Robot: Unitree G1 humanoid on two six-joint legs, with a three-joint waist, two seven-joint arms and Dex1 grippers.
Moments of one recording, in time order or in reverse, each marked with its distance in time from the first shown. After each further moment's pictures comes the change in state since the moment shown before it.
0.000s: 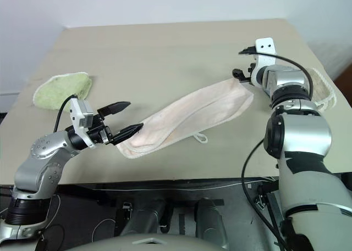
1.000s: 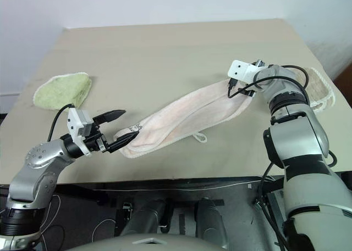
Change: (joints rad) left arm 0.116 0.019 0.023 -0.043 0.036 -0.036 0.013; right arm 0.005 -0.029 0.371 0.034 -0.383 -0.280 0.025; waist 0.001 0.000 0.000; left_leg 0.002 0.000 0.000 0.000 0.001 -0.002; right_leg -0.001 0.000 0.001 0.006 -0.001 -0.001
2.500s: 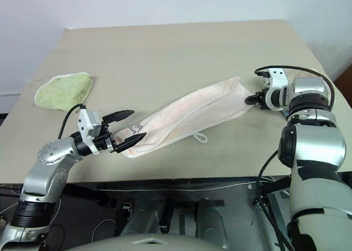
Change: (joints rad) left arm -0.082 -0.038 -0.076 0.110 0.047 -0.090 -0.058; right arm 0.075 -0.062 -0.457 -0.151 0.522 0.968 0.161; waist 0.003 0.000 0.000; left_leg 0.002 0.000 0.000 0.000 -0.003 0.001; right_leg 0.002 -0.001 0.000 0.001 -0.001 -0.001
